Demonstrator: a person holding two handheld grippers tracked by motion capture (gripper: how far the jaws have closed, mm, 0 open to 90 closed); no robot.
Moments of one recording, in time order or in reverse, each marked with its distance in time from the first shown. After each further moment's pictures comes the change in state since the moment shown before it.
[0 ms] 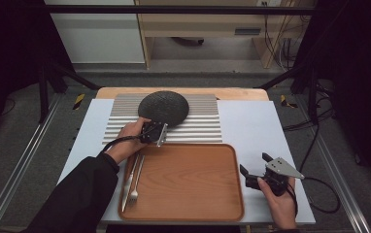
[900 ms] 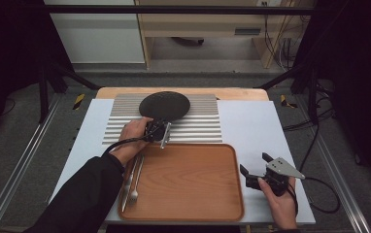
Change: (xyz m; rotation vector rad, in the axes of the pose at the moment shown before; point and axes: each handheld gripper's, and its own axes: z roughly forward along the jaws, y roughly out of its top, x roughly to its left) left arm 0.005 0.015 -0.009 -0.011 0.145 0.025; right arm -0.001 0.000 -0.001 -0.005 0.009 0.001
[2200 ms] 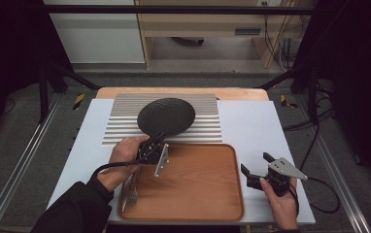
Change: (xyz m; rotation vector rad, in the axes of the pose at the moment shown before) left arm -0.023 0.033 -0.108 -0.100 0.097 0.005; right arm -0.001 0.002 -0.004 -0.025 0.005 0.022
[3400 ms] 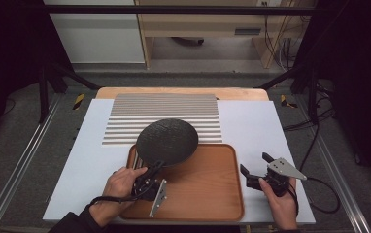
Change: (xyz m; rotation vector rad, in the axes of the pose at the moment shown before) left arm -0.053 0.028 -0.072 -0.069 -0.001 0.006; right arm 0.002 0.000 0.000 0.003 0.003 -0.006
